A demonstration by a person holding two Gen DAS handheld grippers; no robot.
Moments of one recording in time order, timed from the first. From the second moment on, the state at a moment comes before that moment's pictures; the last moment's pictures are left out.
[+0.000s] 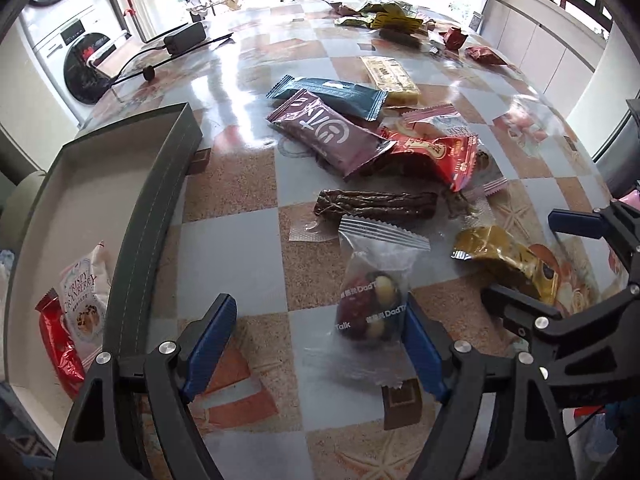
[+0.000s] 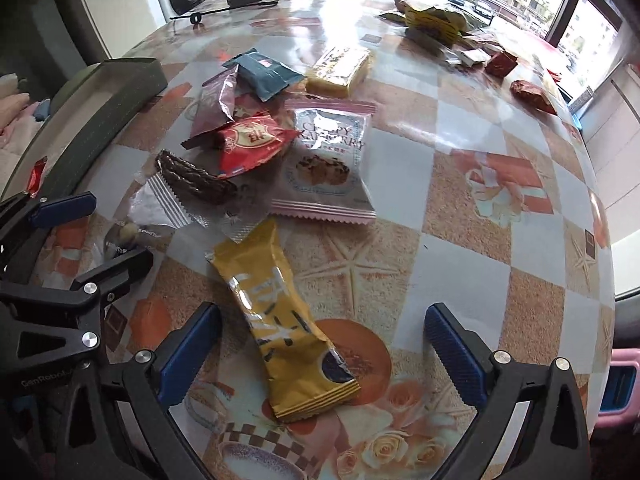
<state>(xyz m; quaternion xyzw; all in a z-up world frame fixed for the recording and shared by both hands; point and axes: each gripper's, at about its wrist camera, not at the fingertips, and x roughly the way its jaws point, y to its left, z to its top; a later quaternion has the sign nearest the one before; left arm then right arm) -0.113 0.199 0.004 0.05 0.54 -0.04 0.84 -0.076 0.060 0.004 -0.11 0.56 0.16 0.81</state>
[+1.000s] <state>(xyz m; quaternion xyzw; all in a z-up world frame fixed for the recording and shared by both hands) -0.138 0.212 0.059 0.00 0.49 -0.10 0.87 -0.084 0.030 0.057 0.03 0.54 0.20 0.82</state>
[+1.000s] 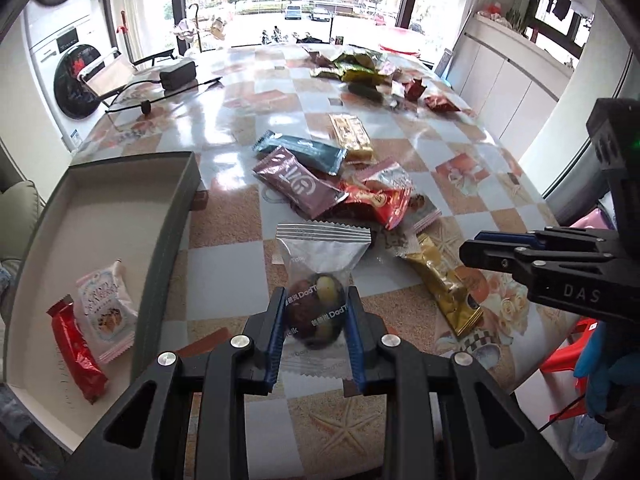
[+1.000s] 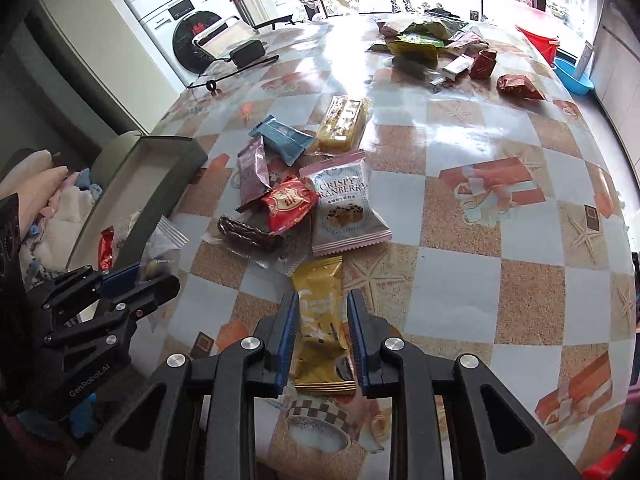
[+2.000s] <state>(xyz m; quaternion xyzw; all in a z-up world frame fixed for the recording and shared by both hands) -0.166 0.281 0.078 -0.06 0.45 -0.08 0.89 -0.090 0.079 0.042 -0.07 0.57 0.17 0.80</state>
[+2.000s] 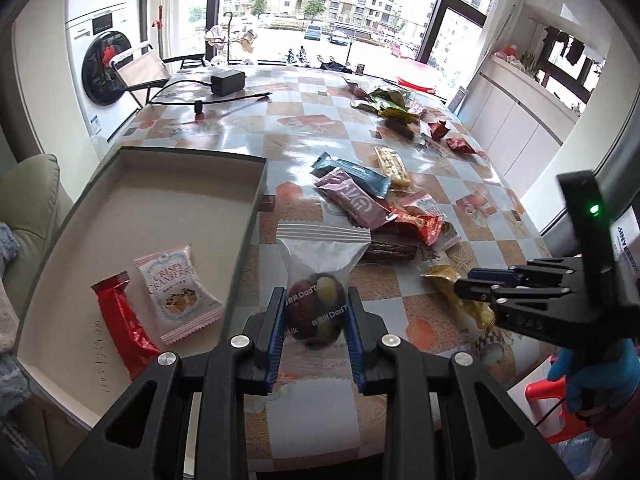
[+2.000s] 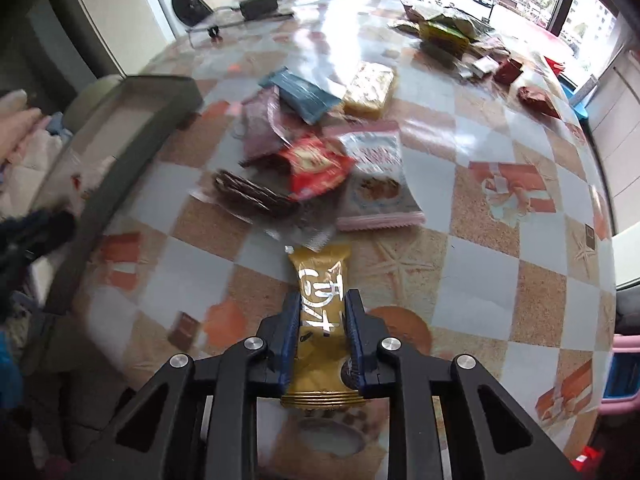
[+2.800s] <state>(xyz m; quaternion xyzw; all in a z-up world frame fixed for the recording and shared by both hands) -0.179 0.357 0.091 -0.09 0.41 -0.04 0.90 -0.084 0.122 0.015 -0.15 0.58 0.14 0.79</state>
